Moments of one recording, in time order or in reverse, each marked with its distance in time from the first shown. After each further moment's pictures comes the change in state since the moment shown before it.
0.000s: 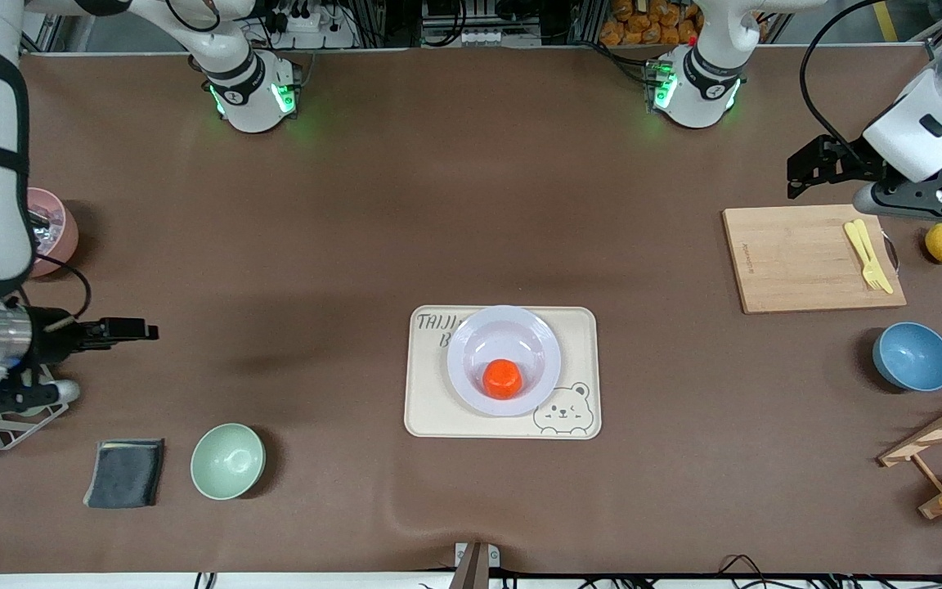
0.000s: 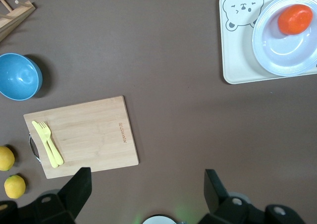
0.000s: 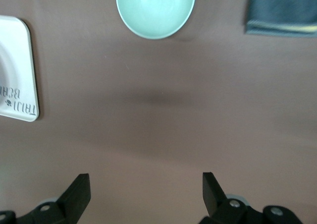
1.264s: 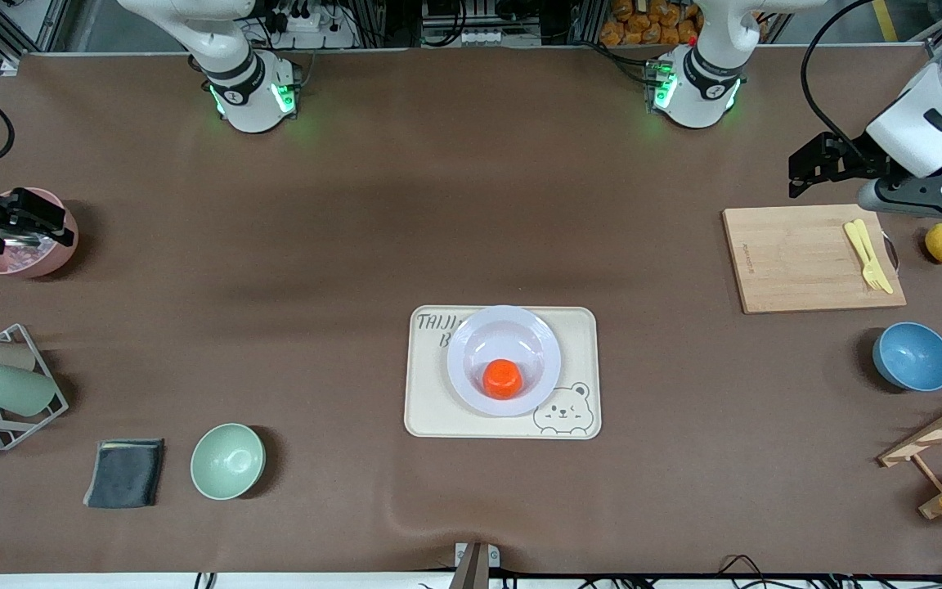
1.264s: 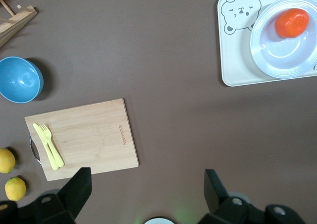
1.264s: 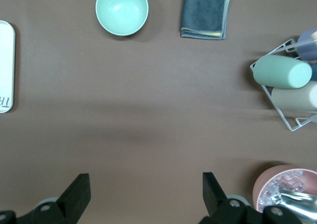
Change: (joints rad) left arm -0.002 0.000 -0.001 0.012 0.000 0.001 0.000; right arm -0.012 -0.517 0.013 -0.436 -0.193 0.157 0.013
